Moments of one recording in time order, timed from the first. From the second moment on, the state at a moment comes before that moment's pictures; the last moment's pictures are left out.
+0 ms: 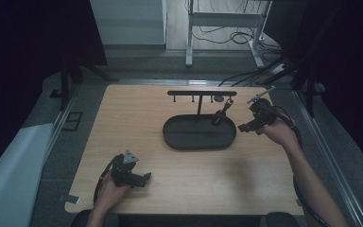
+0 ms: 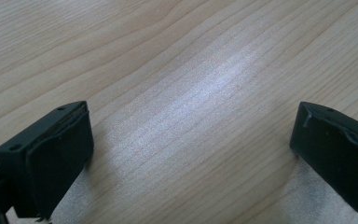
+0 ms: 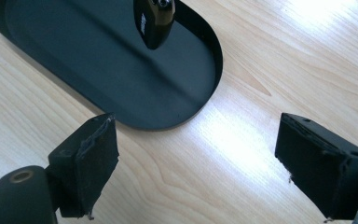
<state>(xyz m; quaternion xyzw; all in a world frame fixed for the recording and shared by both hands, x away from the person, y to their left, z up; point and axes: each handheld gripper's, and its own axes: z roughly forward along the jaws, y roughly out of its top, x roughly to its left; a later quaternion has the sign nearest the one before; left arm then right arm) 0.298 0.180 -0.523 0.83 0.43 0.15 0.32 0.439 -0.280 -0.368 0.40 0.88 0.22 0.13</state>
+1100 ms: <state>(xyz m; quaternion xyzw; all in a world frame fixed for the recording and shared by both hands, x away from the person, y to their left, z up) 0.297 0.180 -0.523 0.83 0.43 0.15 0.32 0.353 -0.305 -0.379 0.37 0.88 0.25 0.16</state>
